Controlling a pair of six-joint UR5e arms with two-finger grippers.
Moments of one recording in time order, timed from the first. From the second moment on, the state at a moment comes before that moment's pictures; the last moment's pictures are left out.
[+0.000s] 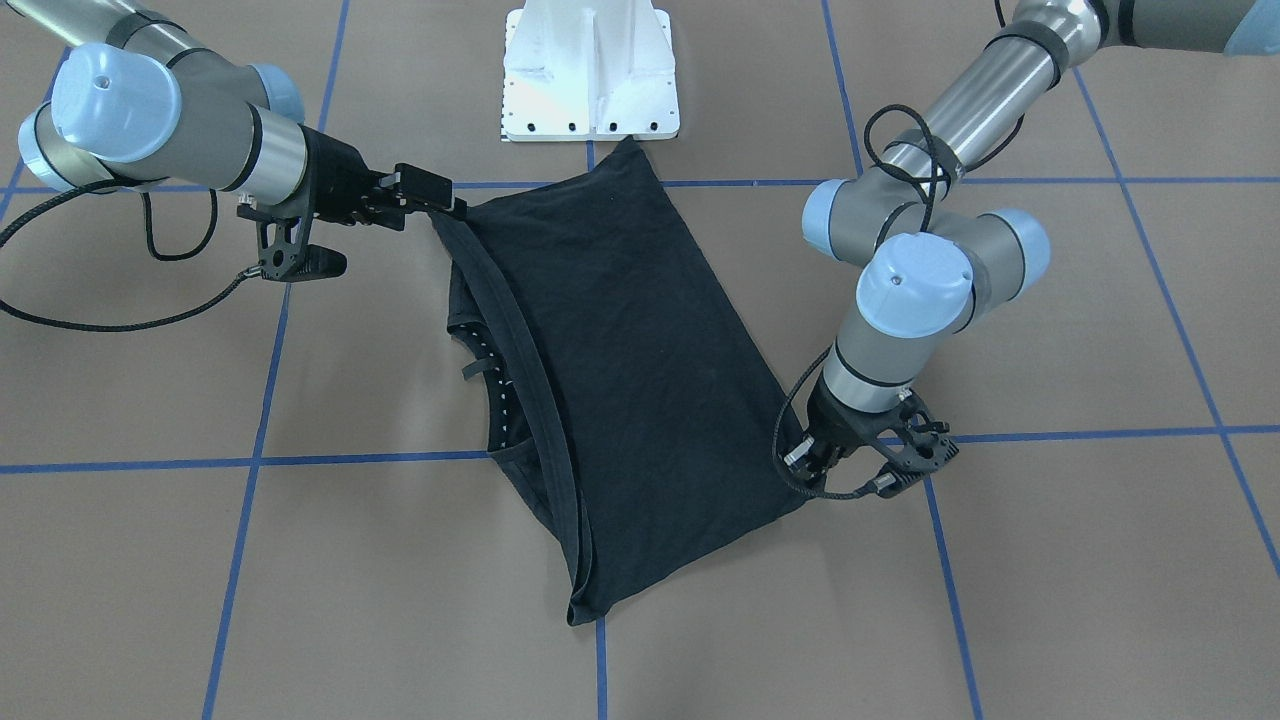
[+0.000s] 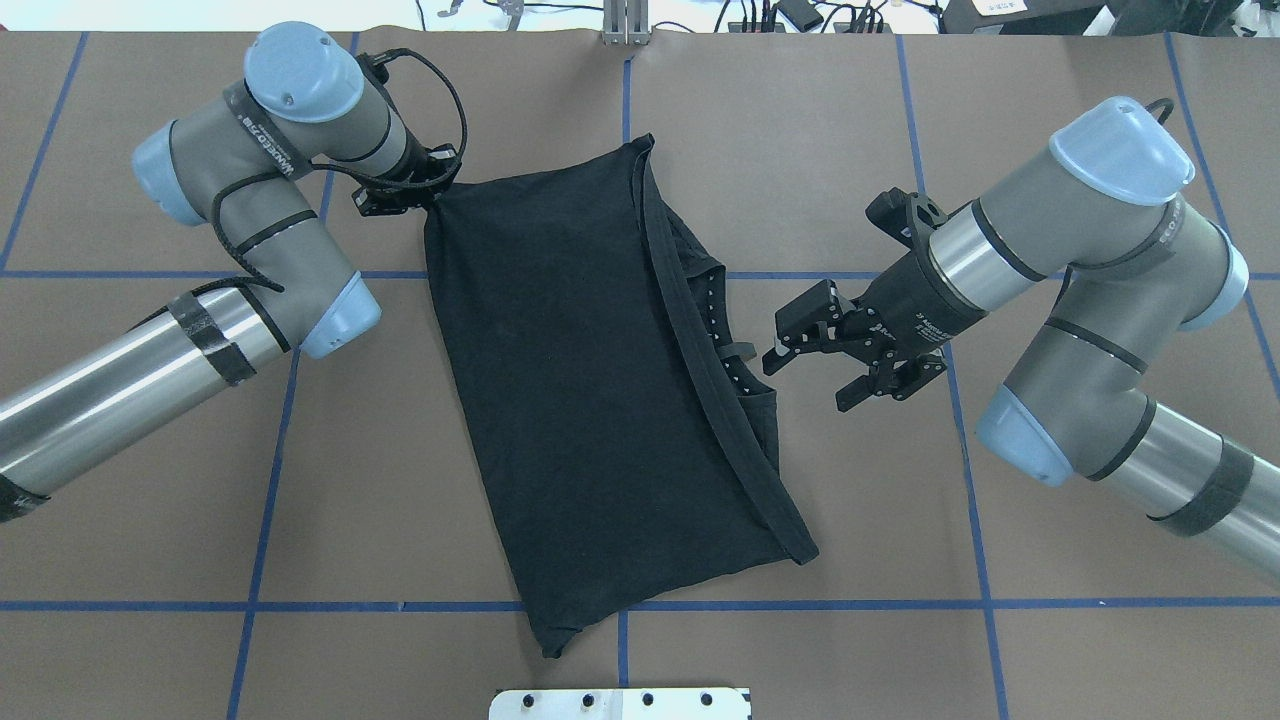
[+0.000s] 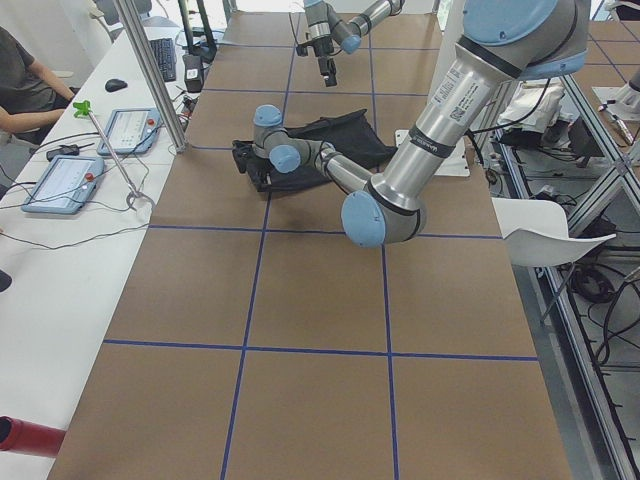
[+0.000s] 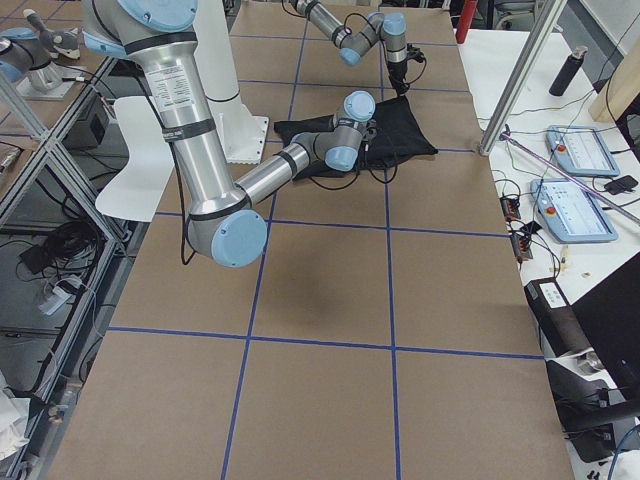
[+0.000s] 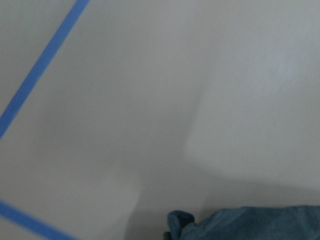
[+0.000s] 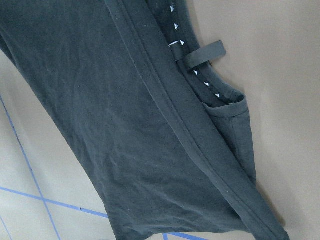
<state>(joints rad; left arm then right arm) -0.83 -2.31 -1.22 -2.00 -1.93 -1.50 0.78 -1.22 1.74 -0.89 2.56 1.54</state>
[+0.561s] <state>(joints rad) -0.83 -2.46 -1.06 -2.08 -1.93 -1.50 0.78 -1.22 1.74 -0.90 2.56 1.54</state>
